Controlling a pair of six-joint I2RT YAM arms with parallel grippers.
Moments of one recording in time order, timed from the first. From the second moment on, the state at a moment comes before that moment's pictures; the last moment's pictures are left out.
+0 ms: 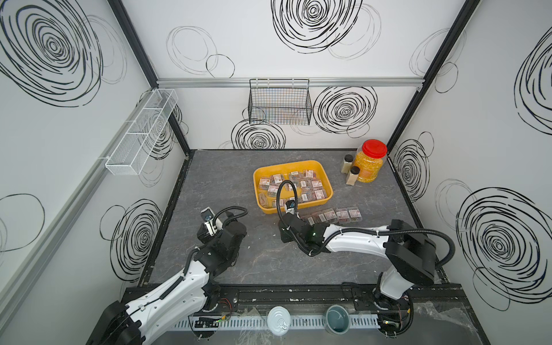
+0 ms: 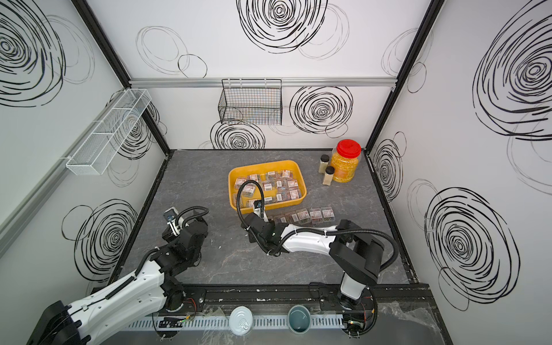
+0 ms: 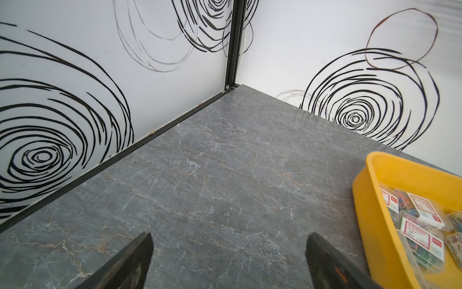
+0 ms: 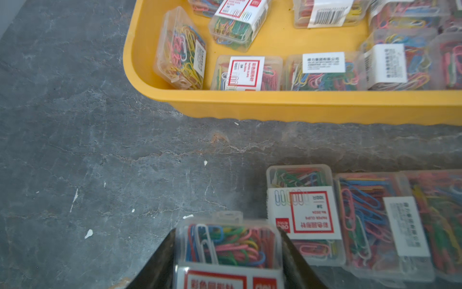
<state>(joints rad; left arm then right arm) -0.60 0.79 0.30 -0.17 -1.06 -0.77 1.13 1.70 0.96 -0.16 0.39 0.70</state>
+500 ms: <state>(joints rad) -0.62 0.81 0.30 -0.17 -1.08 -0.78 1.12 1.89 1.09 -0.15 0.32 0.70</state>
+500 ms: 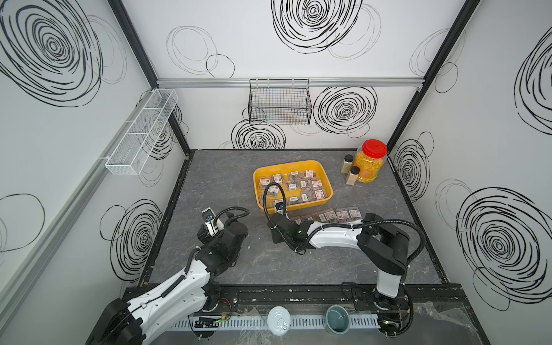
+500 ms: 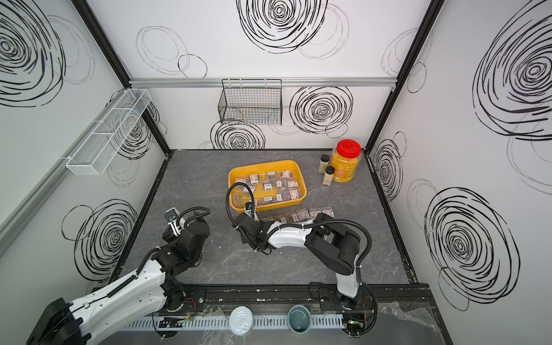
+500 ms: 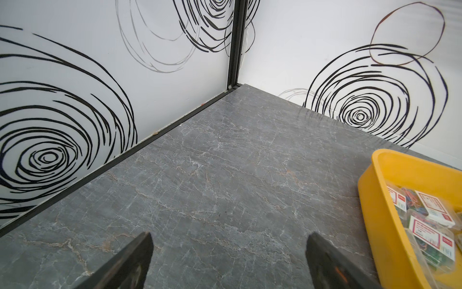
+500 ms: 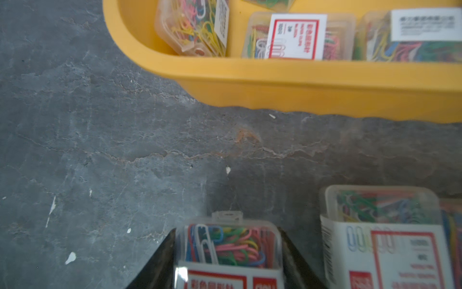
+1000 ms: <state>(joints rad) -0.63 0.82 0.30 -0.19 -1.10 -0.78 1.07 1.93 1.11 -0.16 0.32 0.70</state>
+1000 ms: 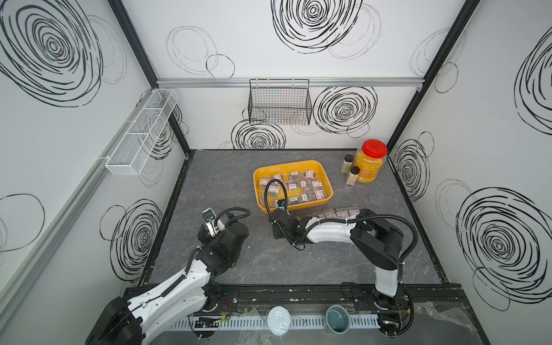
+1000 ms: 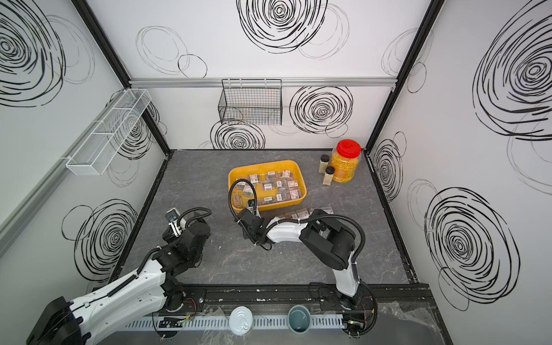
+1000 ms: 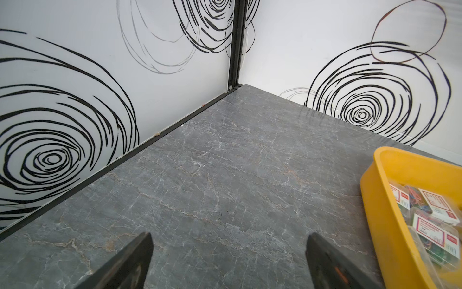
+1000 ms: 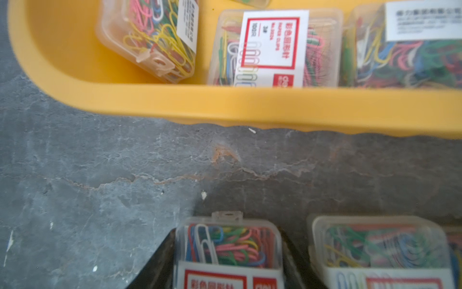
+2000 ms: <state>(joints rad) -0.64 0.82 0.30 -0.19 -1.11 -0.79 1.21 1.93 1.17 -0.25 0.56 0.70</state>
